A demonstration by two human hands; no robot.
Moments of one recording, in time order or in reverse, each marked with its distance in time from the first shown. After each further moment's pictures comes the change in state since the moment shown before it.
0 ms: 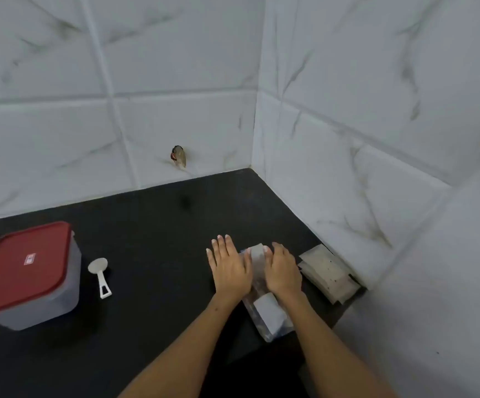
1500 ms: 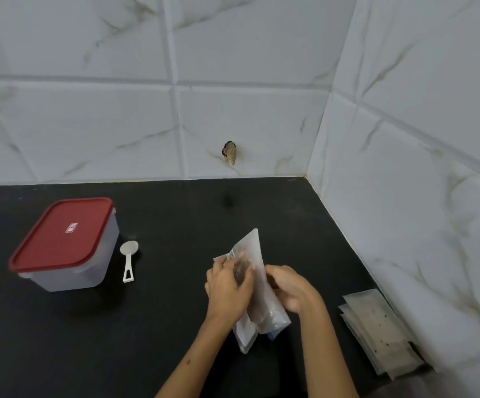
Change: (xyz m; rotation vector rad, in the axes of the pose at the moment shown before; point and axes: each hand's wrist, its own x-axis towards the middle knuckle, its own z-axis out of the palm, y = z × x) left_hand -0.008 -0.025 -0.033 -0.433 0.118 -0.287; right_hand 0.051 -0.039 0.006 0.679 -0.830 0.328
